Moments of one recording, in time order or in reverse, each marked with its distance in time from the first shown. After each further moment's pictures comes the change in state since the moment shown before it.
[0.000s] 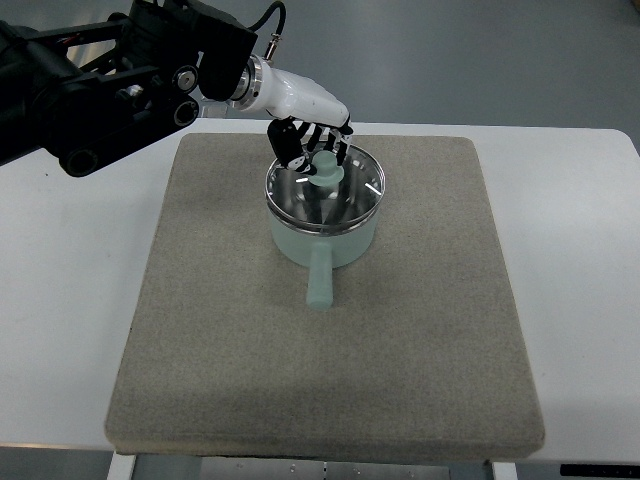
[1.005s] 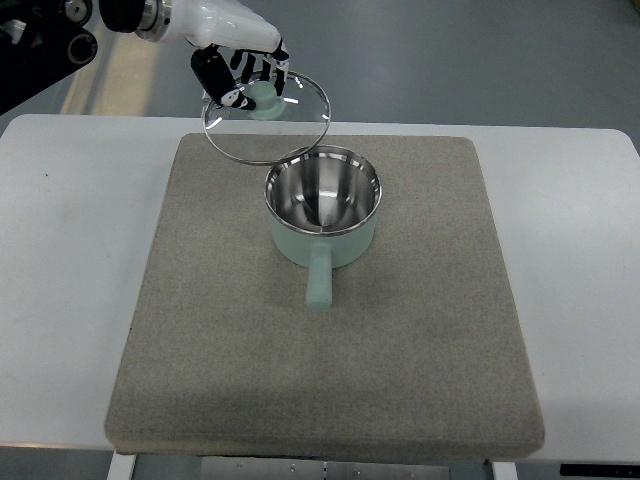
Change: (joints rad) left arm -0.053 0.286 -0.036 -0.106 -0.007 0.000 -0.005; right arm 0.000 0.000 0.000 0.000 0.000 0.000 0.000
